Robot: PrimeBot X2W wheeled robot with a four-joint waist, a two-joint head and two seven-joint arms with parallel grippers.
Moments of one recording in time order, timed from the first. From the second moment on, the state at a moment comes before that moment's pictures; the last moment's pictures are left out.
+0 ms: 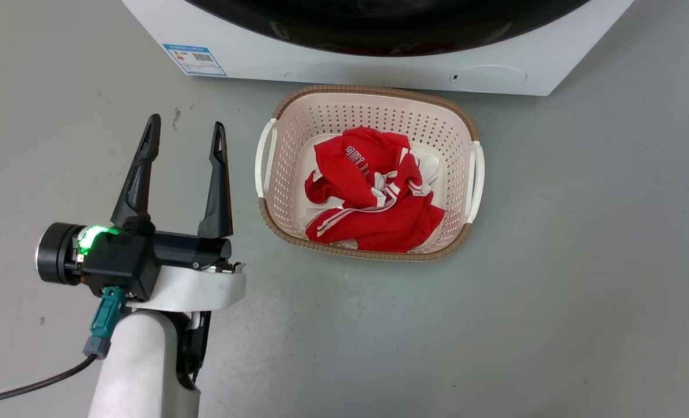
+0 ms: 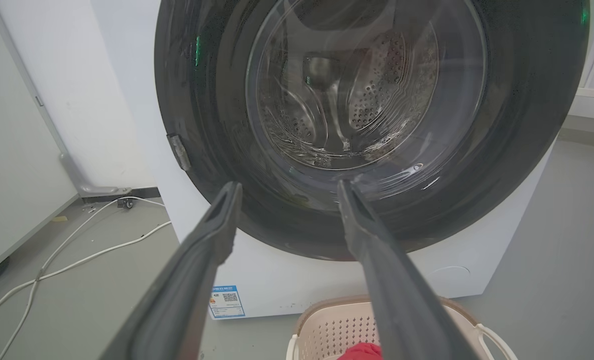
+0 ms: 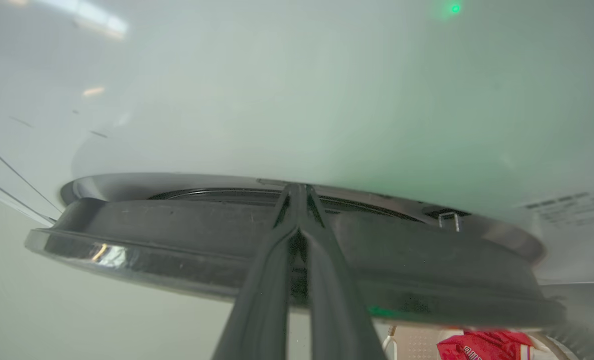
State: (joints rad) left arm -0.30 0.06 -0.04 -0.08 -0.01 -0.06 -0.26; right arm -1.54 -0.27 0.05 1.09 1.15 0.13 0.48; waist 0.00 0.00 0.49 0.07
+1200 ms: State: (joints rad) left arm -0.11 0.05 -0.08 0.02 -0.04 -0.04 -0.26; right arm -0.93 -0.08 0.05 0.71 1.38 0.13 1.04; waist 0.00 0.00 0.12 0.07
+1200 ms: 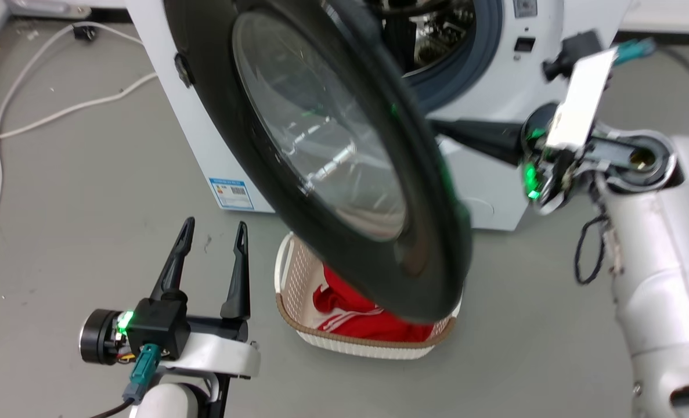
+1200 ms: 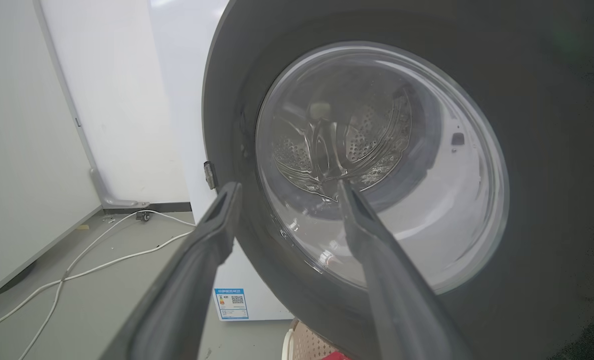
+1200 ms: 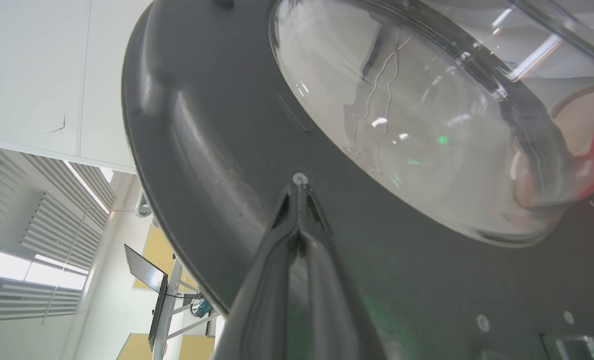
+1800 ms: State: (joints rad) left arm -0.05 0.05 -0.09 0.03 -0.05 -0.04 -0.26; right arm -0.73 -0.05 0.41 0.51 1.65 0.13 0.88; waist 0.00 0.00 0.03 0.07
